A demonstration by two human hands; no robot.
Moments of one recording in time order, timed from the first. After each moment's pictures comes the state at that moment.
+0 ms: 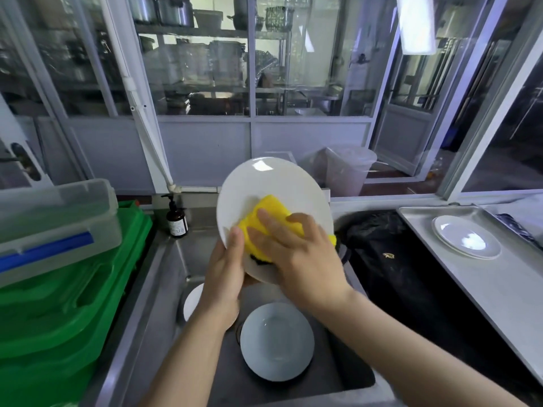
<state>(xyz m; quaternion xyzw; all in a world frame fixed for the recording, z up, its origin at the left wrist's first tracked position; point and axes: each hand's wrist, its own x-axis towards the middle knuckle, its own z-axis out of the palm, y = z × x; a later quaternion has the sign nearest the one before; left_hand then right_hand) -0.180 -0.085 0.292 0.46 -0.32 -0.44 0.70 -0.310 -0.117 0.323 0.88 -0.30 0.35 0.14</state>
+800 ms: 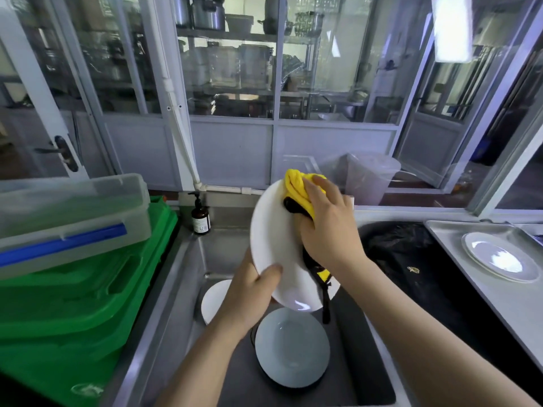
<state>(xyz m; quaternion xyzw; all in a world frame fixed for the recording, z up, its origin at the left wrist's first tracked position) -0.157 -0.060 0.283 0.57 -0.46 -0.37 0.57 -0.274 -0.162 0.347 0.83 -0.42 0.37 -0.04</state>
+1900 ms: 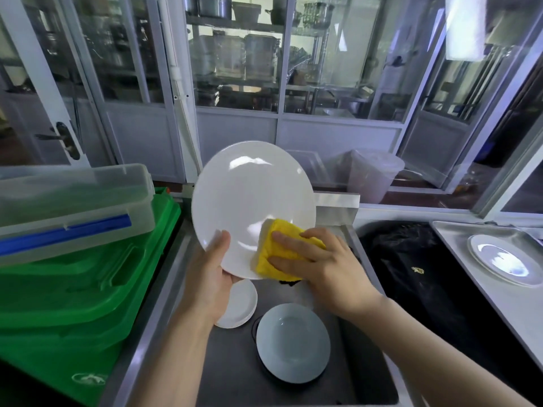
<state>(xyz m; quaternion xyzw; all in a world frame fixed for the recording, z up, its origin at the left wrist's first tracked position) -0.106 -0.056 0.285 0.40 -0.25 -0.46 0.75 -0.291 -0.141 0.300 0.93 -0.19 0.28 0.12</state>
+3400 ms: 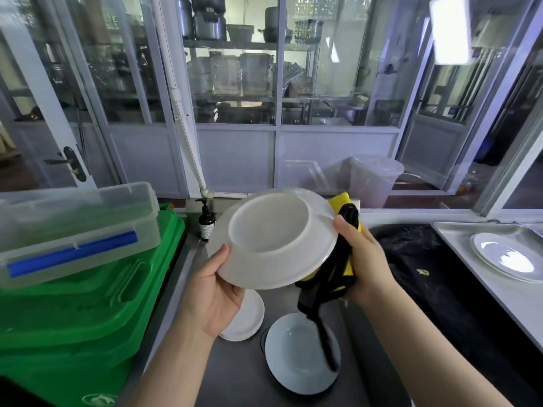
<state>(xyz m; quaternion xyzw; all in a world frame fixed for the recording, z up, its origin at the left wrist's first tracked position) -0.101 -0.049 0.289 0.30 -0.13 -0.59 0.74 -0.296 -0.142 0.321 0.42 -0.33 0.48 -0.69</state>
